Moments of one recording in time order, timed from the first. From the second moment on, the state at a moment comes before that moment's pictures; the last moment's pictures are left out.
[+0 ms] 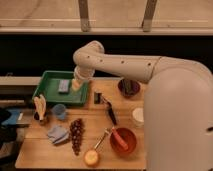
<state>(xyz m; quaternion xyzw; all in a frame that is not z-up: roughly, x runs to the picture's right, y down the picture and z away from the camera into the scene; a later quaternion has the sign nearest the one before) -0.140 -0.043 0.790 -0.25 -0.06 0.40 0.88</state>
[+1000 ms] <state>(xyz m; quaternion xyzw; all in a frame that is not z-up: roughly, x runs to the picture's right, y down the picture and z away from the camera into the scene) -0.206 -0.082 0.816 -0.24 -0.14 0.38 0.88</state>
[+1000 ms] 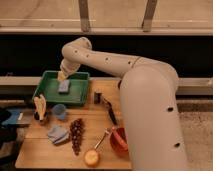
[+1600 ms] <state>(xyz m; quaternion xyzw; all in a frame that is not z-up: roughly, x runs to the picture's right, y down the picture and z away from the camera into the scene) -0.243 -0.030 0.847 -0.27 -0.15 0.40 0.86</state>
